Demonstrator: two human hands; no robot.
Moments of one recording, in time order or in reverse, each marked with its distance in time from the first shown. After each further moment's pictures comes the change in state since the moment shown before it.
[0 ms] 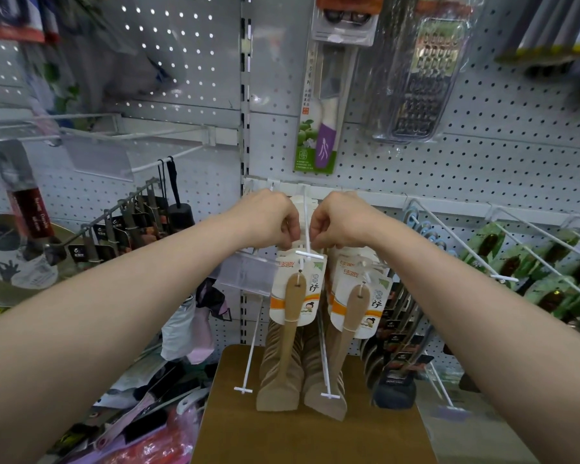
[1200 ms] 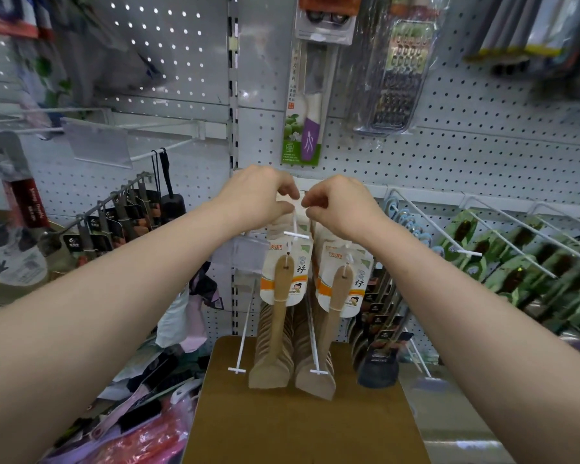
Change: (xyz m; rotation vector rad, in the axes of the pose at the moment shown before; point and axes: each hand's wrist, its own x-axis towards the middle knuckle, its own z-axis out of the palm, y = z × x) left_hand -0.013 0.012 -0.006 -0.017 0.282 0.019; right_hand -0.038 -0.009 0.000 0.002 0.321 0.036
